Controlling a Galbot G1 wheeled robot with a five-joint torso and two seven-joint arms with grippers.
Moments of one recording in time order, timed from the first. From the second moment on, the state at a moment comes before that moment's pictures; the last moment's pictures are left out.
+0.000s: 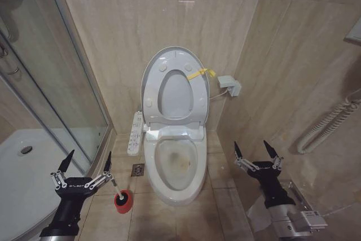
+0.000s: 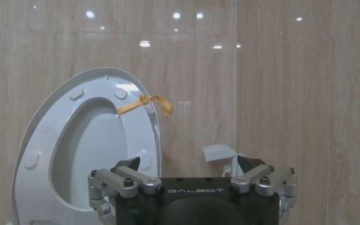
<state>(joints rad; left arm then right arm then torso) 1.91 -1.43 -0.74 -2.50 -0.12 -0.16 0.01 -1.77 1.30 0.64 2.40 0.25 0.08 0.13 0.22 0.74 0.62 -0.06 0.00</state>
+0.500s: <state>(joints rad) 1.90 -1.43 -0.74 -2.49 -0.12 -0.14 0.01 -1.77 1.30 0.64 2.40 0.25 0.08 0.13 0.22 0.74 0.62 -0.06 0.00</state>
